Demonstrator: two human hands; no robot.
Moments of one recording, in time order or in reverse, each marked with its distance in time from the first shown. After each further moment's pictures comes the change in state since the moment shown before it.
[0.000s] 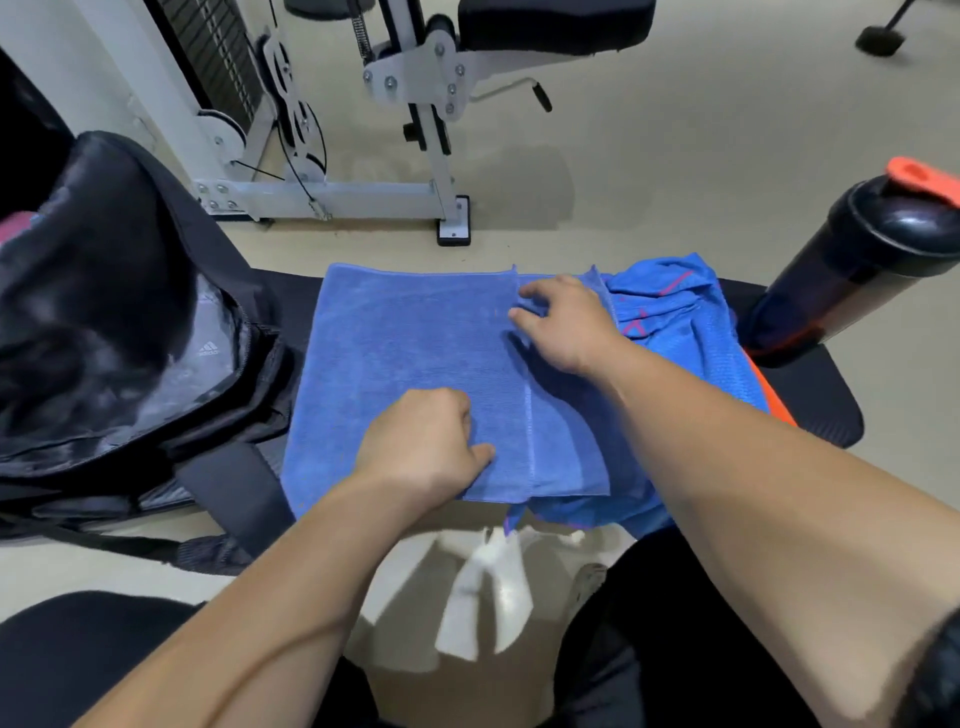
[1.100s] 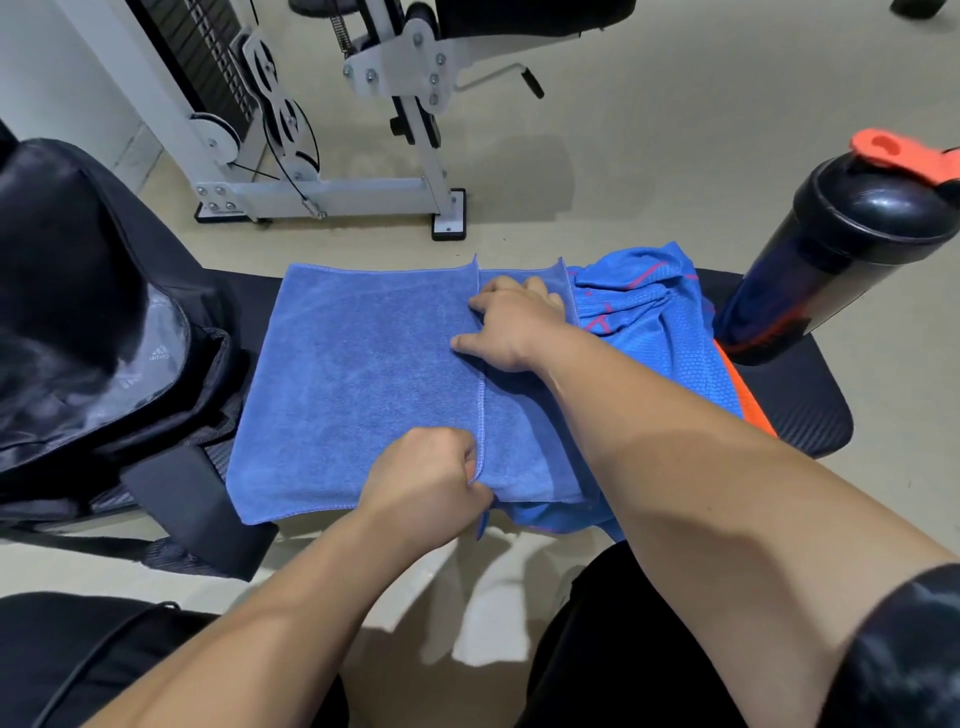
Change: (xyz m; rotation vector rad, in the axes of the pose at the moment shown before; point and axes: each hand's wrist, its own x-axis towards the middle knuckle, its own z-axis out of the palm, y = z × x) left_hand -0.006 0.037 0.051 -0.034 -0.052 0.014; right_hand 0.011 -0.002 -0.005 -0.360 -0.226 -0.101
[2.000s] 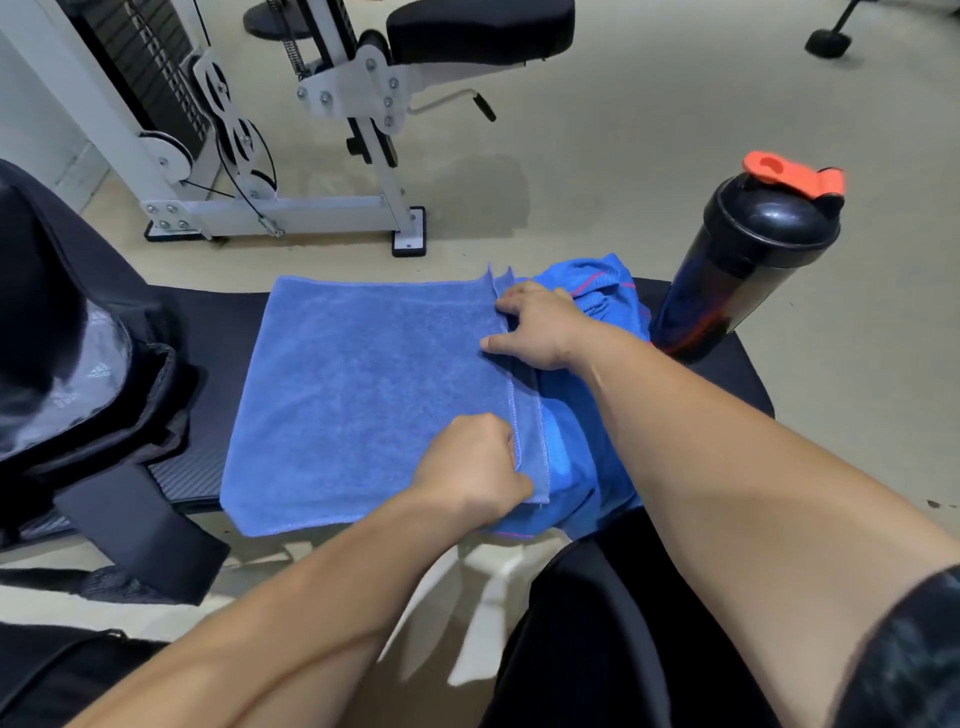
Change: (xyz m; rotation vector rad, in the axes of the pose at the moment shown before) left_hand 0.019 0.079 0.016 -0.108 -0.097 0.040; right_hand -0.024 0.077 -0.022 0.091 -0.002 0.039
